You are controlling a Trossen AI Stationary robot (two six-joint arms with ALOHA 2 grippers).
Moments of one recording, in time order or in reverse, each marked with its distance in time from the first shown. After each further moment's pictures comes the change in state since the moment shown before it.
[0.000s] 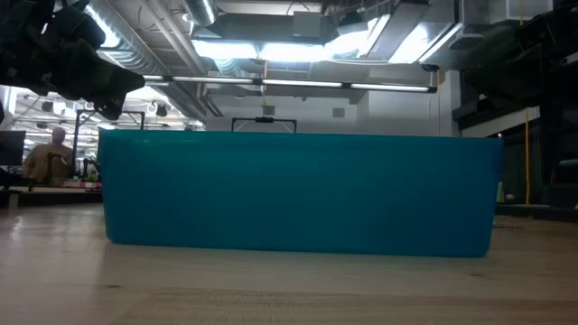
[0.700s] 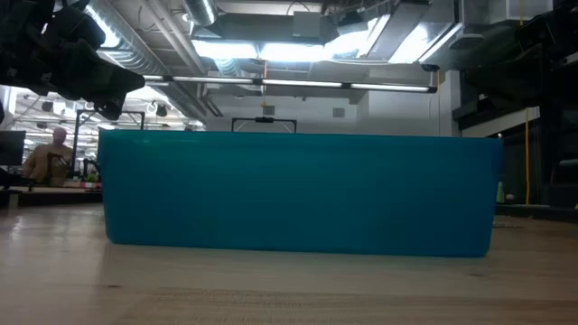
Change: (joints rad) left arm 0.000 0.000 0.000 0.000 0.000 0.000; right arm 0.000 0.000 0.000 0.000 0.000 0.000
